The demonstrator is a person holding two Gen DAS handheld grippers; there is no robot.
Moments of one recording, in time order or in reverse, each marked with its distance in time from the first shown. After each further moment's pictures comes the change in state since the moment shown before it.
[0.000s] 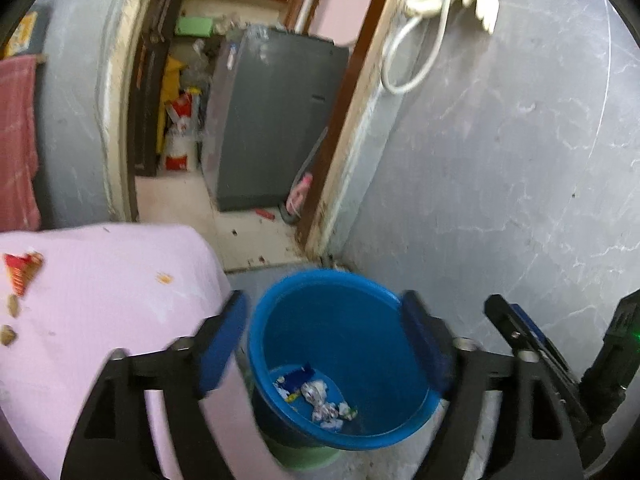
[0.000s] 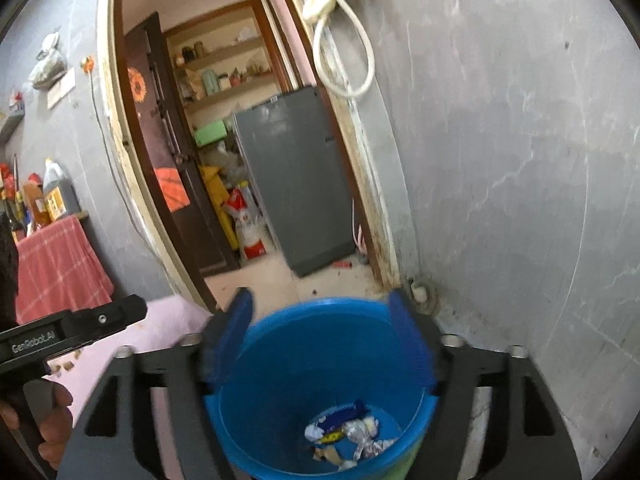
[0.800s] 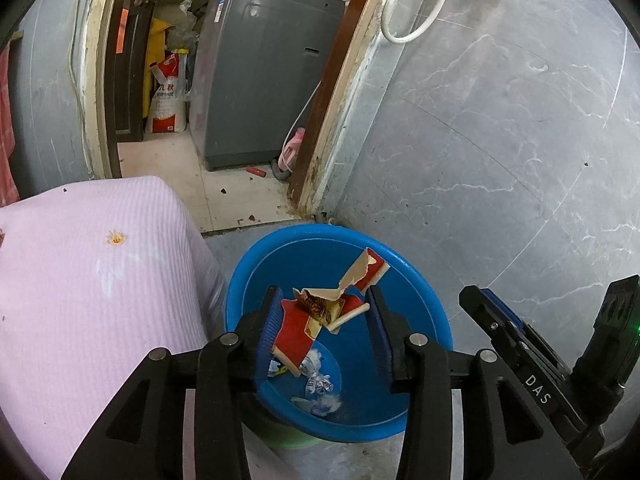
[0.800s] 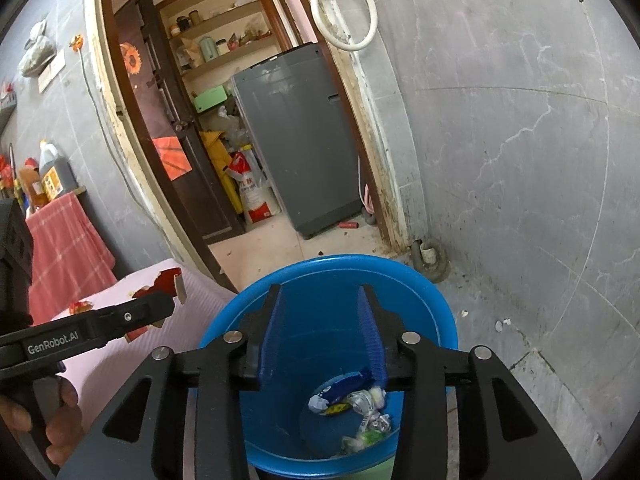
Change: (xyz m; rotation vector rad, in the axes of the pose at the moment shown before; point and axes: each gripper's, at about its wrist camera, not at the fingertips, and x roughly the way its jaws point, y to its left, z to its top) left arm 0.061 -0.002 -0.019 -0.001 0.196 -0.037; right arm 0.041 -0.014 -0.027 0.022 0.187 0.027
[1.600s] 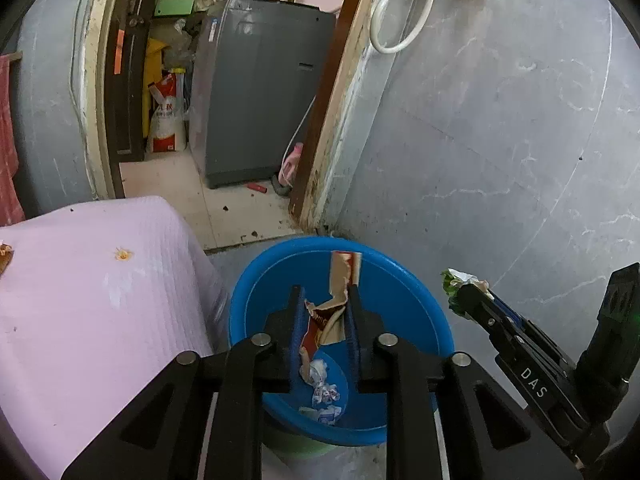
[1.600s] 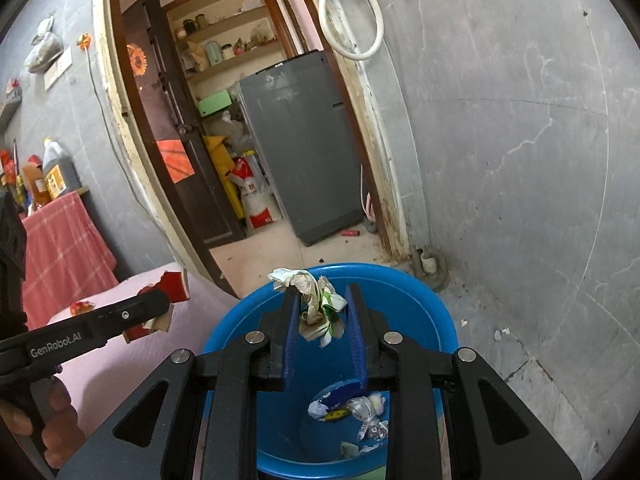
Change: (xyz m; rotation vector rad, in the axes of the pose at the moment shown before) left arm -0.008 -0.009 -0.005 0.047 -0.049 0.014; right arm -0.001 0.002 0.003 -0.019 -0.011 0.001
